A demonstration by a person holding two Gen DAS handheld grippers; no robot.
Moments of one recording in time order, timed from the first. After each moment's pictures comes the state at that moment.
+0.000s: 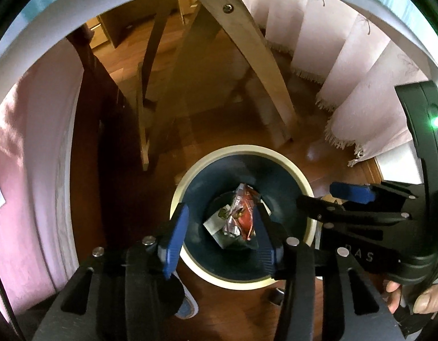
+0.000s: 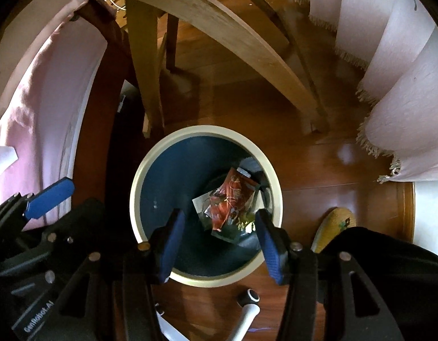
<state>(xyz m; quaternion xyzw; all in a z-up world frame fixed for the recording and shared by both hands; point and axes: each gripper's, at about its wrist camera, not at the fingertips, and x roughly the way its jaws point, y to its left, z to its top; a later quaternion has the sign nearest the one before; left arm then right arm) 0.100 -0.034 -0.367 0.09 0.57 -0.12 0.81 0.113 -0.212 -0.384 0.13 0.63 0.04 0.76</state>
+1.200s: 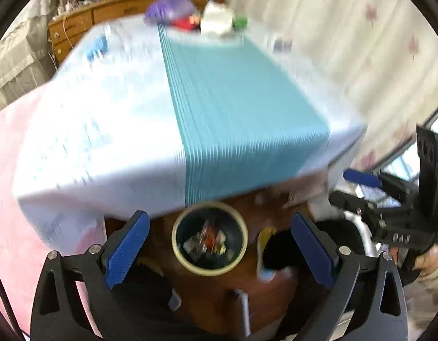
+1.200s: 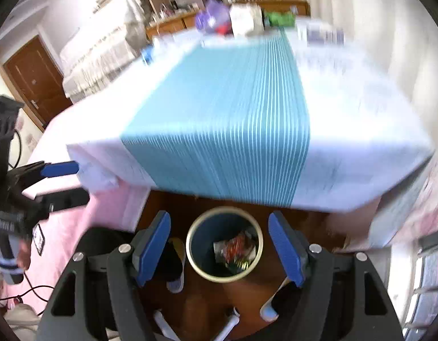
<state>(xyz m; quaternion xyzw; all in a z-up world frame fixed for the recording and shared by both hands) 0.073 0.028 -0.066 0.00 0.49 -0.20 0.85 0.054 -0.241 -0.072 0.06 0.47 0.11 0.87</state>
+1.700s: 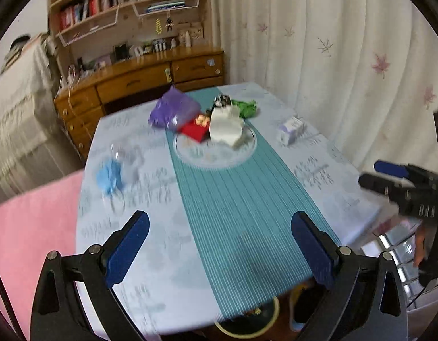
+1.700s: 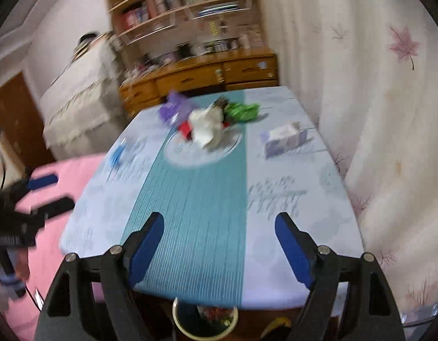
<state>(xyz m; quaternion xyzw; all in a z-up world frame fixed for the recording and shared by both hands) 0.201 -0.019 0.062 0.09 0.38 -0.18 0.90 0.171 -0.304 0.044 0.10 0.39 0.03 0.92</state>
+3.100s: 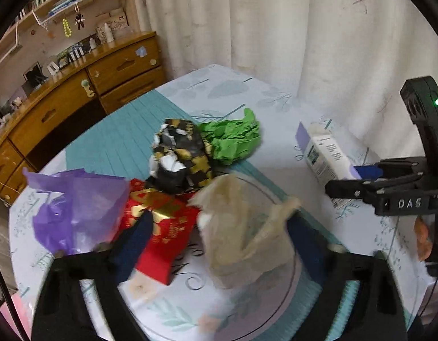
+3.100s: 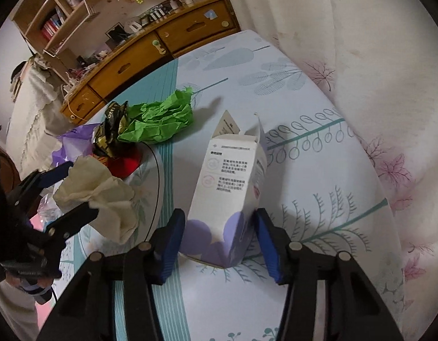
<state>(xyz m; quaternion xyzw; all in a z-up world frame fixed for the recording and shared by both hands) 0.493 -0.154 -0.047 0.18 0.41 -0.32 0.83 0.413 -0.386 -0.076 0.21 0.48 -0.01 0.85</state>
